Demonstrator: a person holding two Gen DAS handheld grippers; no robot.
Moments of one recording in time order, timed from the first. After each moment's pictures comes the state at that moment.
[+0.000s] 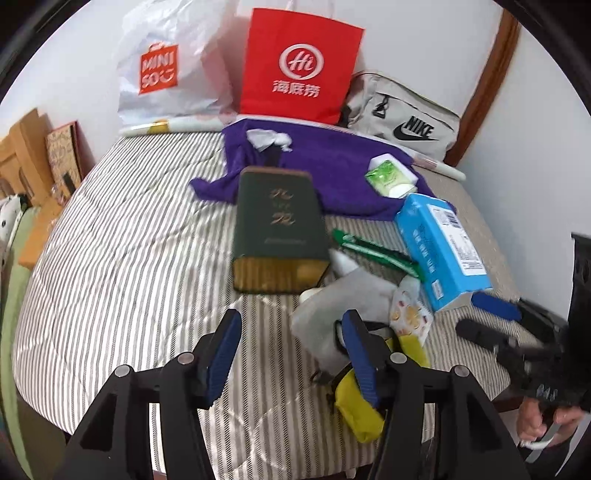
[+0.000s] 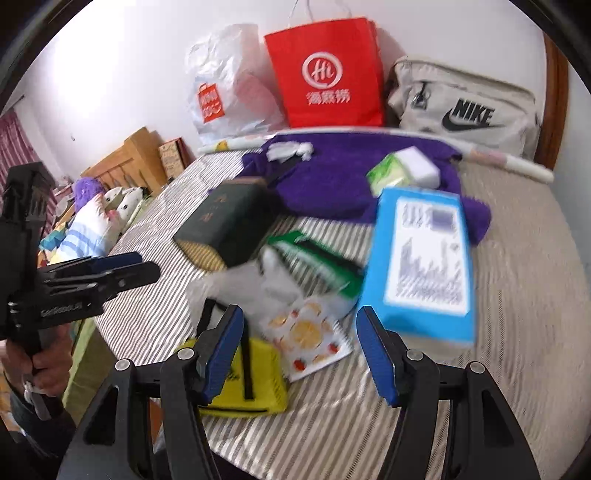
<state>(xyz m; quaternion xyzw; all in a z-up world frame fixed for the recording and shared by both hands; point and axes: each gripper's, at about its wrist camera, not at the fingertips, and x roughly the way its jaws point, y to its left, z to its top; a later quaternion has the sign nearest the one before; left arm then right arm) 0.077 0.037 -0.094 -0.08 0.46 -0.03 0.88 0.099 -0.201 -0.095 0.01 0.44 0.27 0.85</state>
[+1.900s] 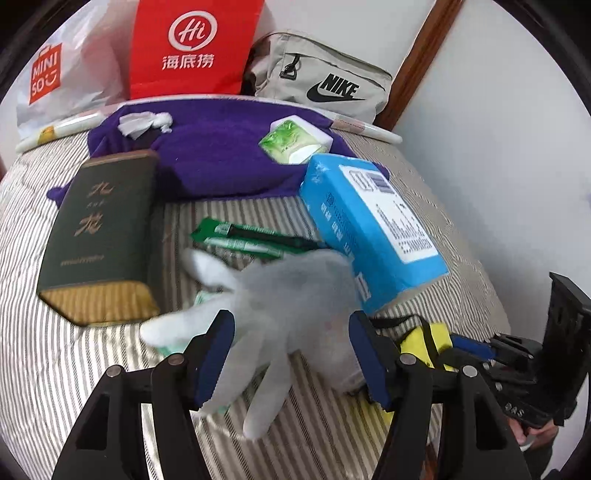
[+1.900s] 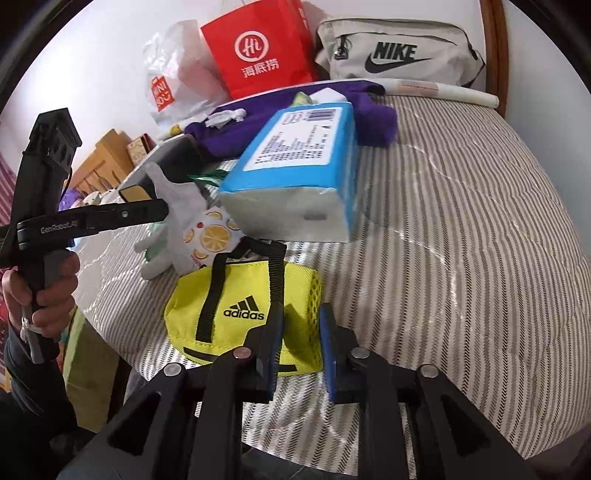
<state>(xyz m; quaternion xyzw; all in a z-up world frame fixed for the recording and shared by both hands) 0.126 -0.062 -0.130 -0.07 0.46 -0.17 0.87 0.070 -0.308 -0.153 0.04 0.47 0.21 0.86</state>
